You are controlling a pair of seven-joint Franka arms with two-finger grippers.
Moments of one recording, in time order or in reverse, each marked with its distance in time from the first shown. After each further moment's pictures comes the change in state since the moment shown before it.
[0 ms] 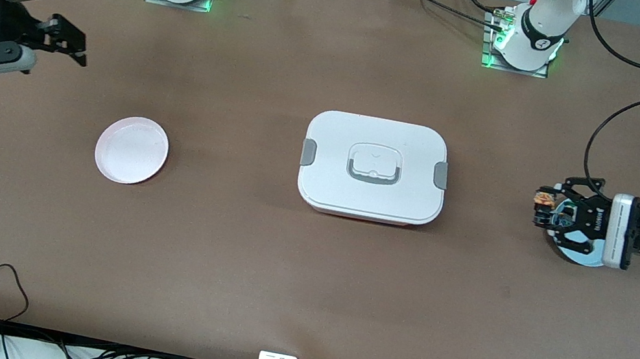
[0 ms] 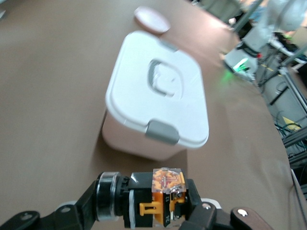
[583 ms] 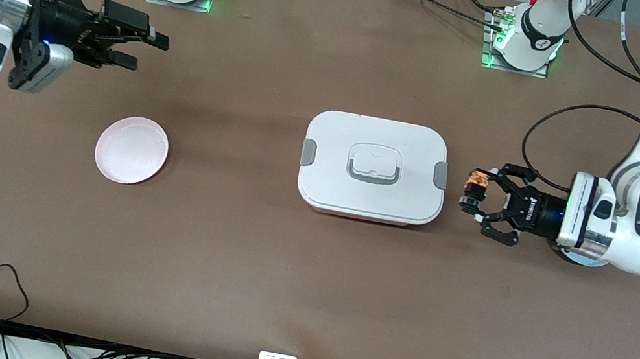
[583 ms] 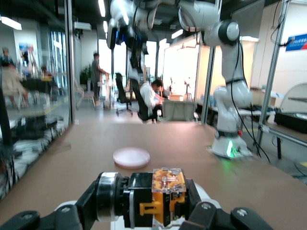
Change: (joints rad) left arm -0.011 0.085 -0.190 -0.012 -0.529 0.006 0.452; right arm -0.005 0.042 -0.011 -0.057 0.636 -0.005 0.113
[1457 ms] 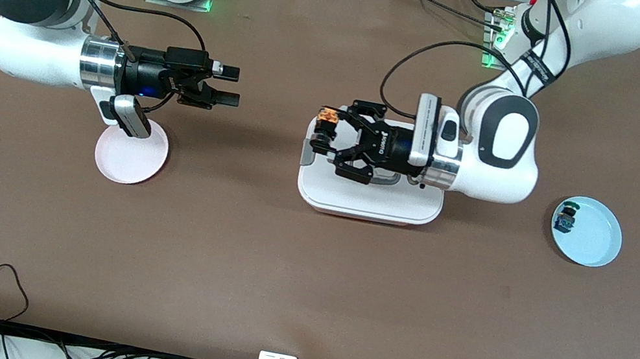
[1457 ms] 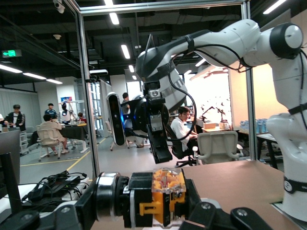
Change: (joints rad) left arm -0.247 0.000 -0.278 -0.050 -0.409 0.542 0.219; right arm 0.096 0.018 0.012 -0.387 0.771 0.250 -0.413
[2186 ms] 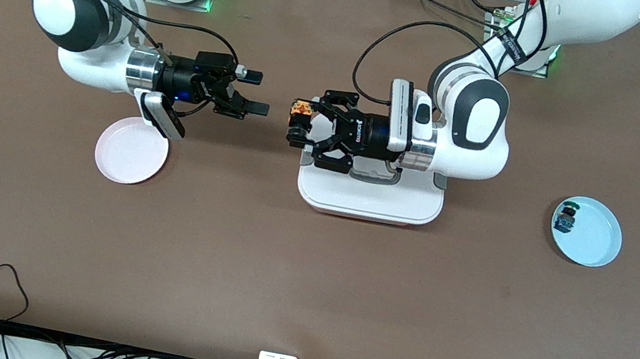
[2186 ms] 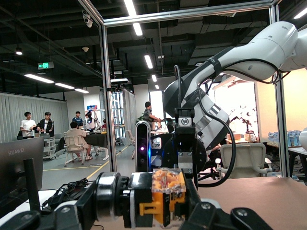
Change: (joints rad) left arm -0.070 0.000 0.000 -0.003 -0.178 0.088 0.108; right arm 0.110 0.004 0.003 -0.149 0.327 0.077 -0.302
